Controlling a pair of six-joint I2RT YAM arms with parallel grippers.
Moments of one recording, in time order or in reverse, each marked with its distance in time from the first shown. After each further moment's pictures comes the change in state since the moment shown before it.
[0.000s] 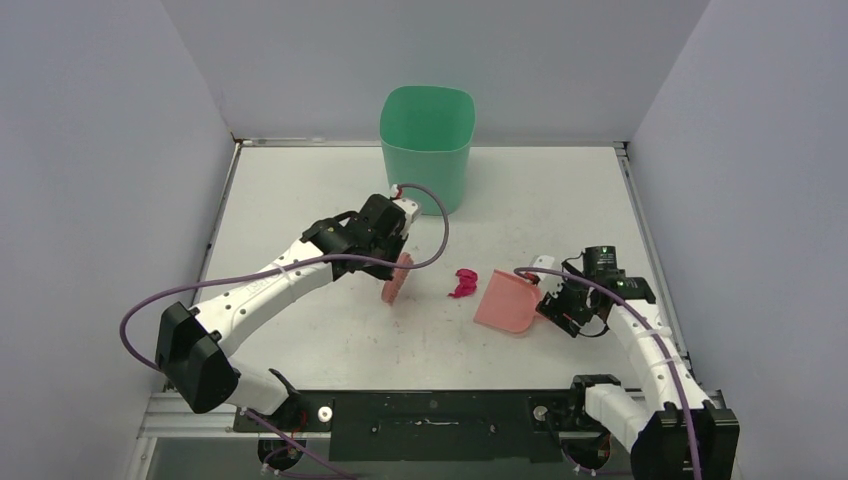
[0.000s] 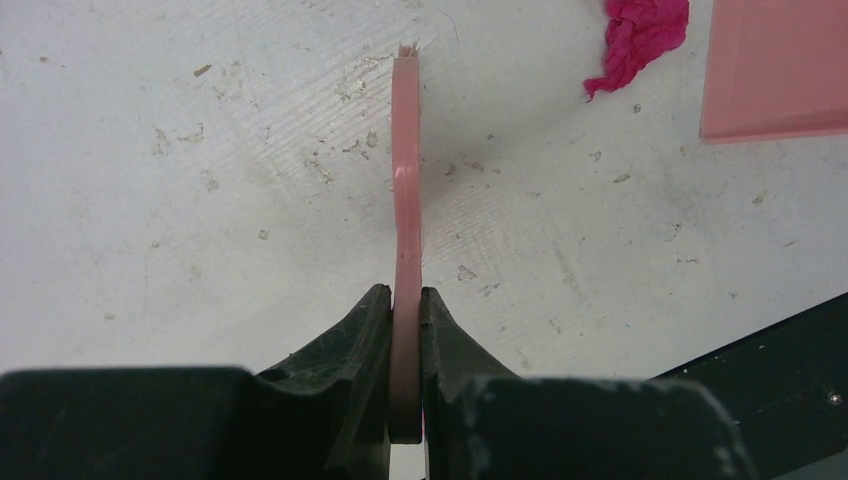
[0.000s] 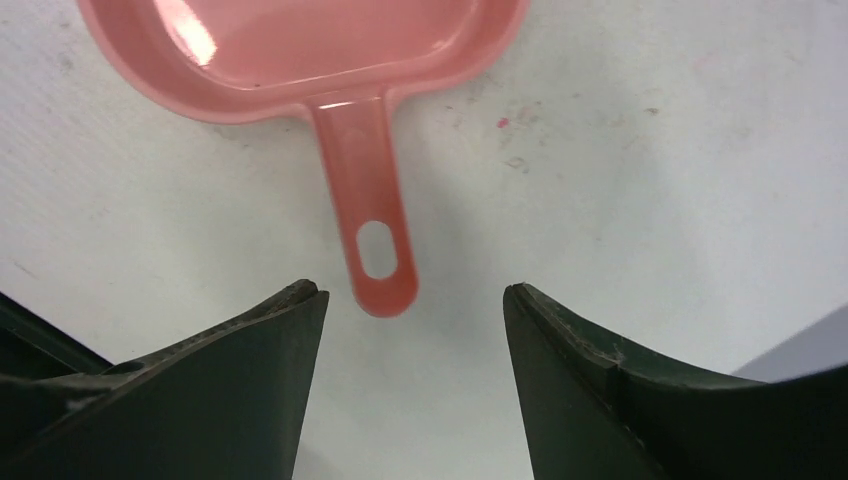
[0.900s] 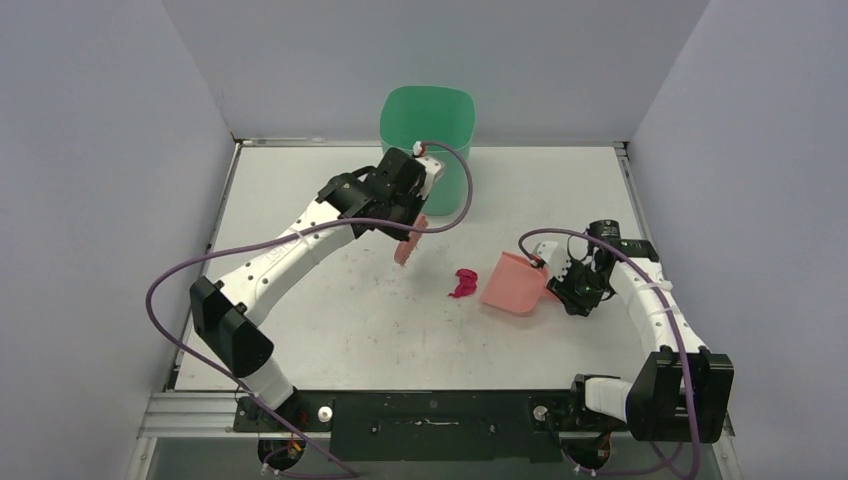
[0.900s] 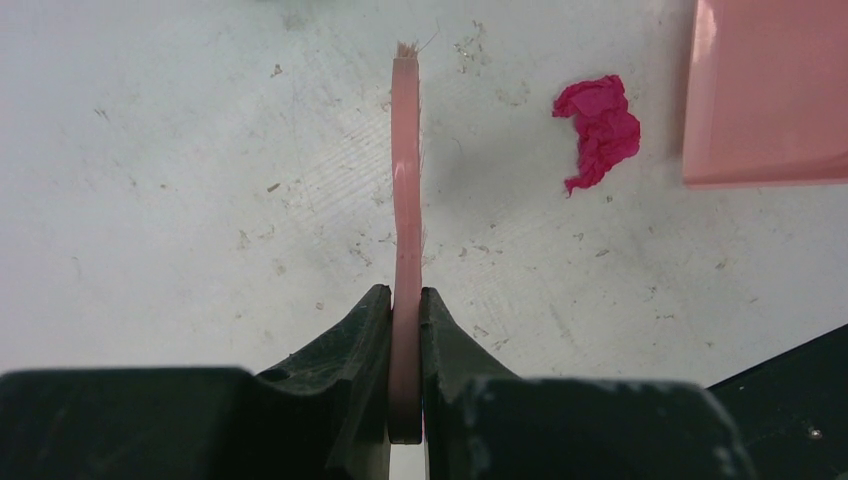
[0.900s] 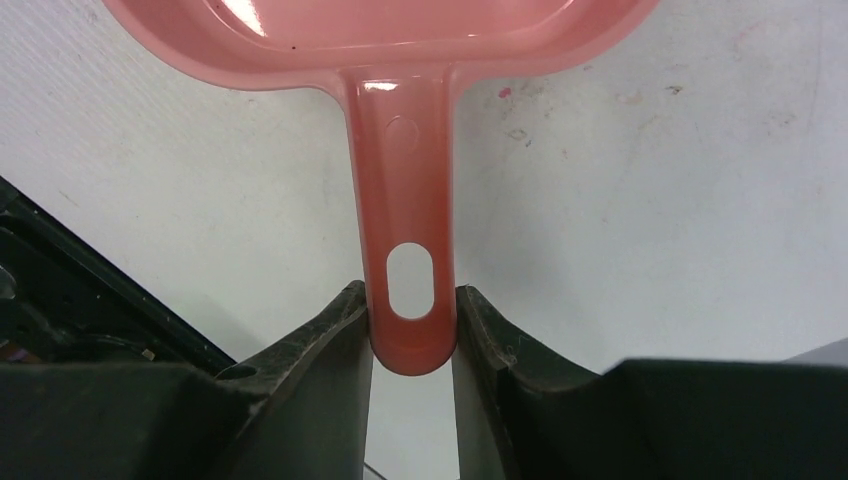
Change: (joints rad) left arm 0.009 0.200 0.405 -0.141 -0.017 0.096; right arm -0.077 0.219 0.171 -0.165 -0.058 -0.089
